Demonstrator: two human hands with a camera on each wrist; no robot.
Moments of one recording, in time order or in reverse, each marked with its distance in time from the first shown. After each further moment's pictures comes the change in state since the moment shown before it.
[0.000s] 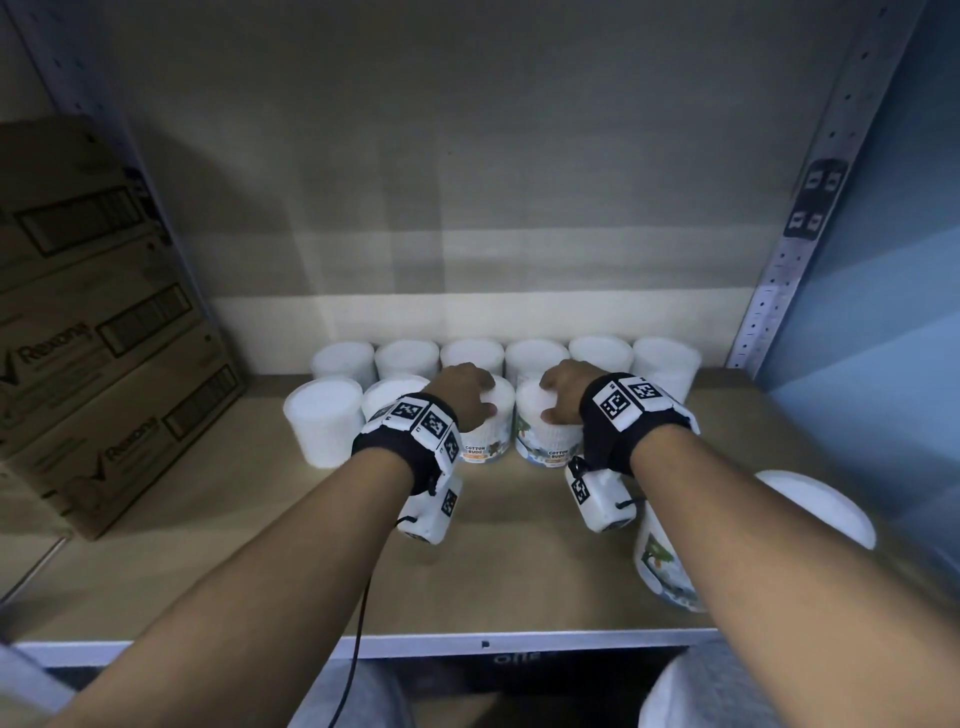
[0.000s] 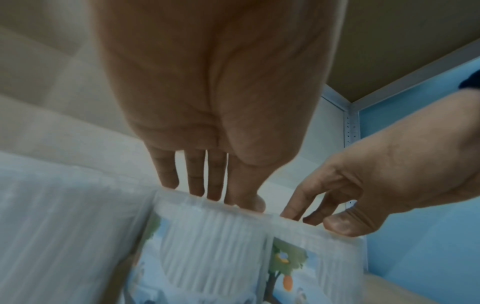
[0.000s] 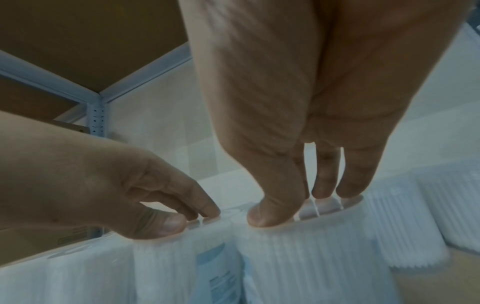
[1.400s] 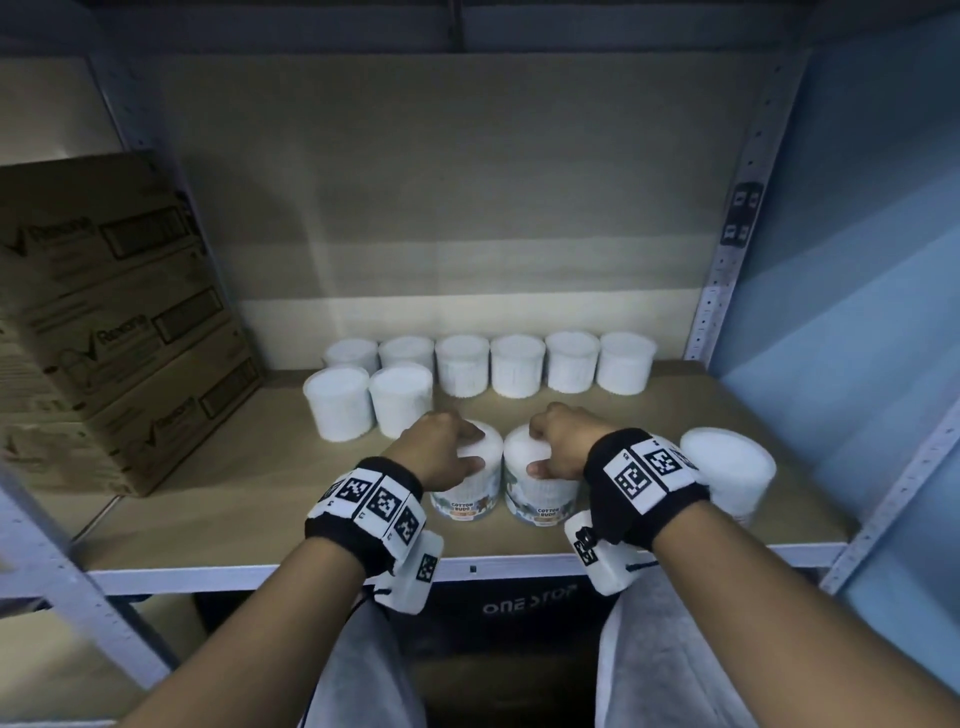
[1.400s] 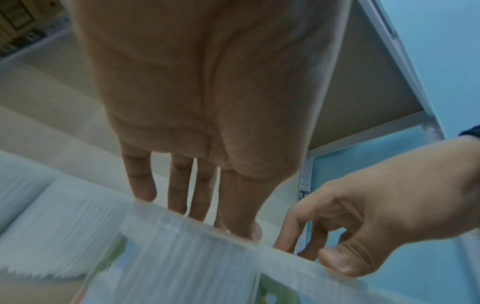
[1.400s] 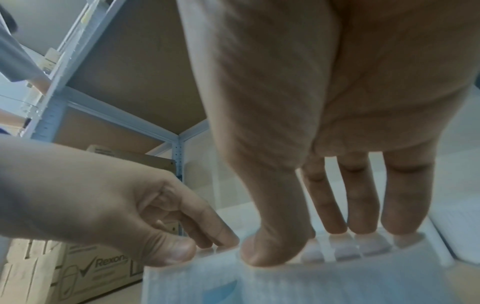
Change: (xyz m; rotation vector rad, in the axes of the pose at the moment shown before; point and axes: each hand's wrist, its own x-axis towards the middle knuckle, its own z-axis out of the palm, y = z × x) left_hand -0.144 0.022 0.007 -0.046 0.011 0.059; right_hand -0.137 -0.015 0.021 -0.015 -0.050 -0.070
